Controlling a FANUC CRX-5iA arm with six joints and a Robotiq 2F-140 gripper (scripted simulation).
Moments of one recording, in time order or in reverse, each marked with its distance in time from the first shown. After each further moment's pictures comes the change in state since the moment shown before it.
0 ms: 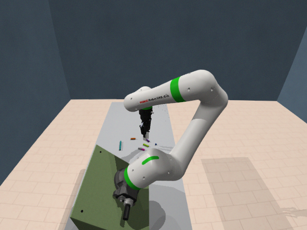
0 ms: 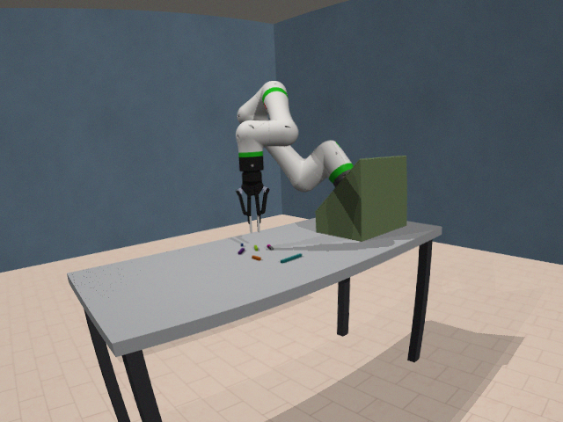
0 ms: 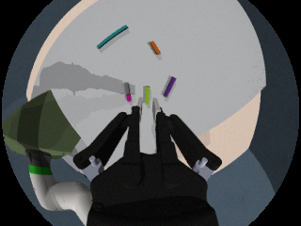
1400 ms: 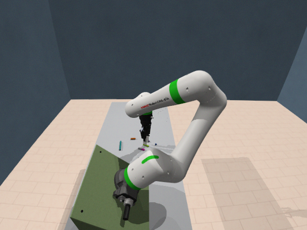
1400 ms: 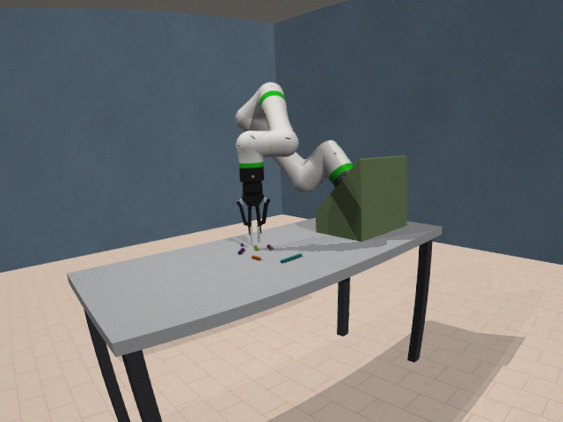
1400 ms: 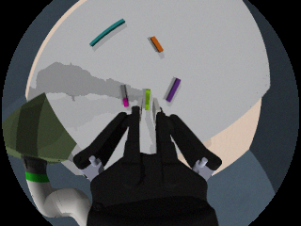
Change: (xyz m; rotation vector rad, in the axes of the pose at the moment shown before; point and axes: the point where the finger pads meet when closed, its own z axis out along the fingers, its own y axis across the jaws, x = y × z) arm 0.000 0.000 0.041 0.000 0.000 0.000
